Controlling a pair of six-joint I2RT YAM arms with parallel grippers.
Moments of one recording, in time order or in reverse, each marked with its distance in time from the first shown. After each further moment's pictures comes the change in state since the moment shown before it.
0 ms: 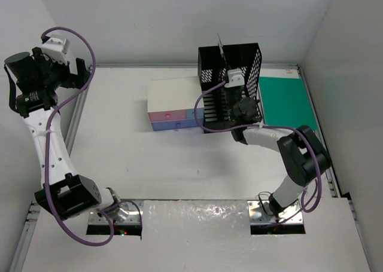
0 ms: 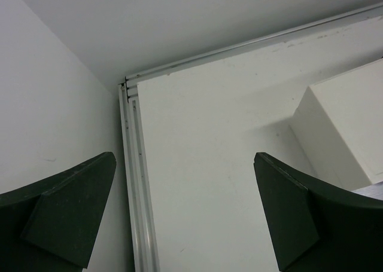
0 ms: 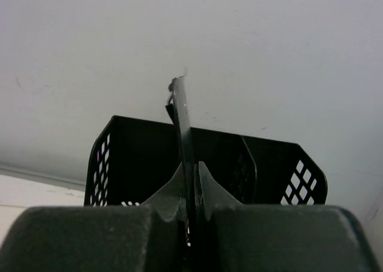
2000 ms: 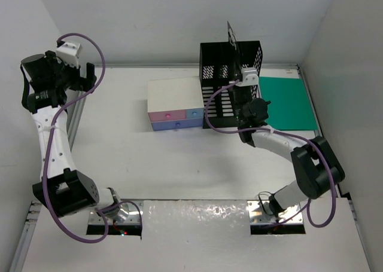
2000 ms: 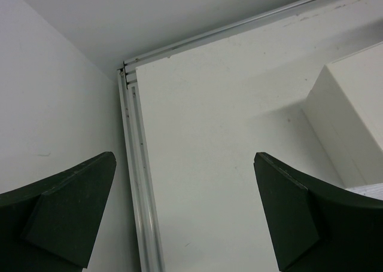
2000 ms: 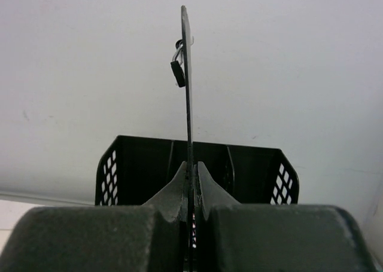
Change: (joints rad) left arm -0.084 0.024 -0.077 0.039 -0.116 0.066; right arm -0.029 -0.151 -0.060 -0.035 -0.003 0.083
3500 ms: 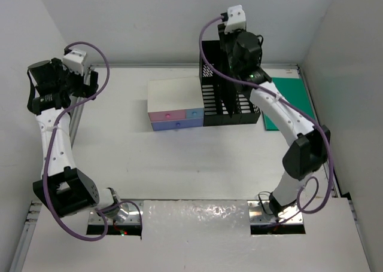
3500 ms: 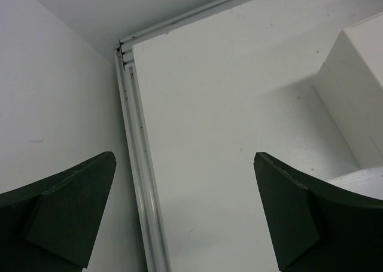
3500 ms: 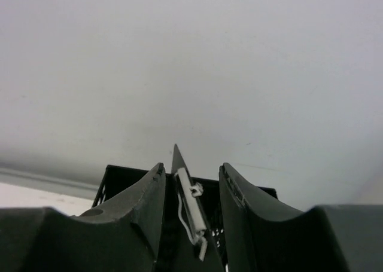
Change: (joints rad) left arm -0.003 -0.003 -0.074 0.007 -0.029 0.061; right arm -0.033 0.185 0.805 -0.922 0.022 -0.008
